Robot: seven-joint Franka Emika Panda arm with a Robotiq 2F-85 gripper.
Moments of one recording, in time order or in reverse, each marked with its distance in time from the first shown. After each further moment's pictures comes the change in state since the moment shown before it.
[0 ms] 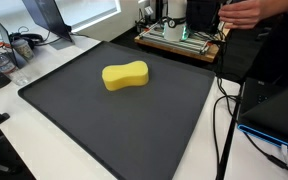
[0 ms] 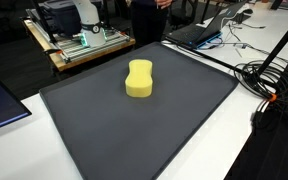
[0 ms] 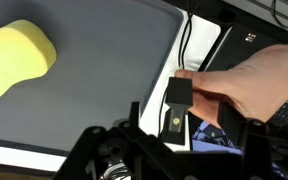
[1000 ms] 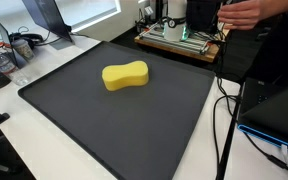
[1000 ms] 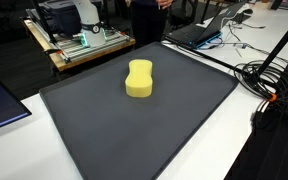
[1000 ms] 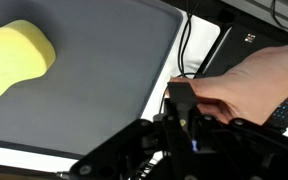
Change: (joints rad) arm 0.000 0.010 0.001 0.006 0.000 0.000 0.000
